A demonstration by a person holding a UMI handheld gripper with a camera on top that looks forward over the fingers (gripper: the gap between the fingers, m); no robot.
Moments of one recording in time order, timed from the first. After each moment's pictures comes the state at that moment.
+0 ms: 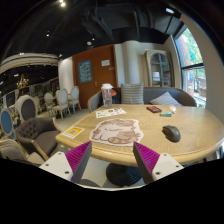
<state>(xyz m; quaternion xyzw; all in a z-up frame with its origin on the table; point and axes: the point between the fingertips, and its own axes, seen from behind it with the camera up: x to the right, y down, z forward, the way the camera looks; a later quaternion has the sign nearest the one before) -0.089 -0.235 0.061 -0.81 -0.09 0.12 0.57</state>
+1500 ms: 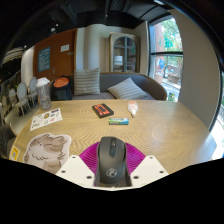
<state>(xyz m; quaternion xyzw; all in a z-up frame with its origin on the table) 0.123 -0.008 0.047 -0.87 0.05 -0.03 0.49</state>
